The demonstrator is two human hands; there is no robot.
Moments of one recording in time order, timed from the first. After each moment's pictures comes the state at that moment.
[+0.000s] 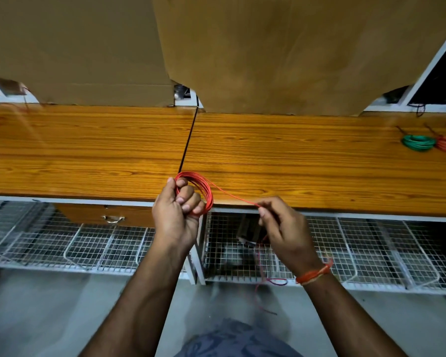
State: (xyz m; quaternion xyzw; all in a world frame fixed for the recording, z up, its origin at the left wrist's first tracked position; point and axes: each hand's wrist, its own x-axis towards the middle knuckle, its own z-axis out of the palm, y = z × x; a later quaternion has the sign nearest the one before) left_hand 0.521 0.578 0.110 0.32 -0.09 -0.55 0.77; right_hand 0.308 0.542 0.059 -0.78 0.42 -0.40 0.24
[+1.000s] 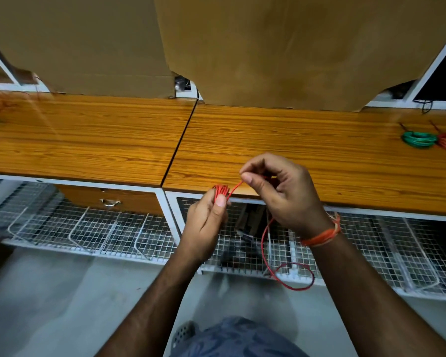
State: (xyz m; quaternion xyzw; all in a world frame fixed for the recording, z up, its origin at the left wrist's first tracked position) left_hand 0.436 0.612 0.073 0.55 -0.54 -0.29 0.56; right_hand 0.272 0.527 0.143 -0.81 0.23 -0.44 0.31
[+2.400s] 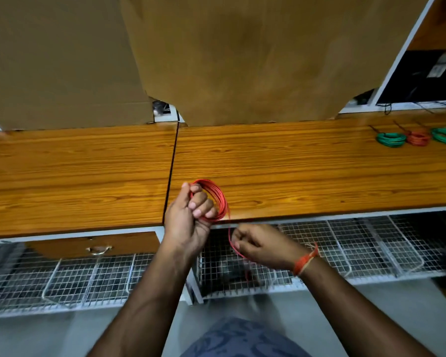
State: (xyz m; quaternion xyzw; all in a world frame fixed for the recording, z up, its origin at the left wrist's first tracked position) left_hand 0.525 0.534 0.107 0.25 -0.11 -0.67 0.69; right_hand 0.338 0.518 0.069 -0.84 0.41 -0.06 0.36
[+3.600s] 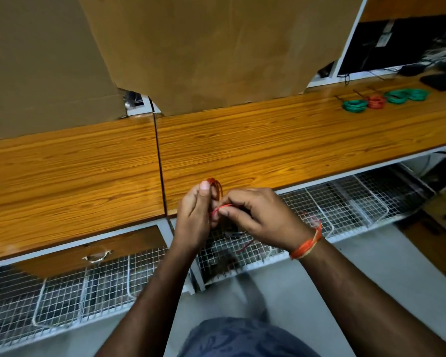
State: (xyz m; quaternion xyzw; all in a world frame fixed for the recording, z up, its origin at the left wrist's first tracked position) left_hand 0.560 0.563 0.073 0.42 -0.55 -0.47 0.55; right_hand 0.391 0.573 0.120 -0.84 0.38 -0.30 0.23
